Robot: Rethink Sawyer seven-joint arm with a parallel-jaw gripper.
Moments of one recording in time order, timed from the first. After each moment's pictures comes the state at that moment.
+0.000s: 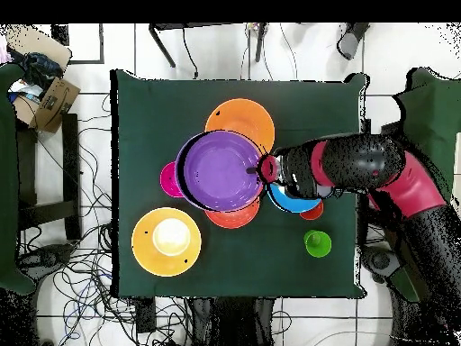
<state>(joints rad) -1.12 -0.60 1.02 1.72 -0.14 1.07 1.53</state>
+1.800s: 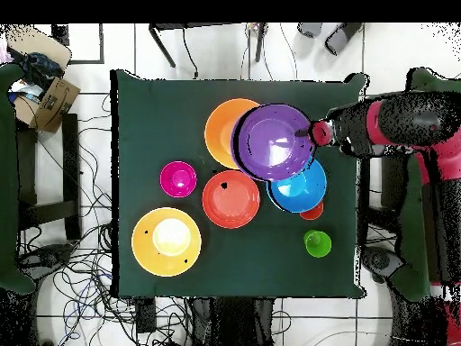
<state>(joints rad) -1.09 -0.39 1.03 1.25 -0.32 1.34 1.25</state>
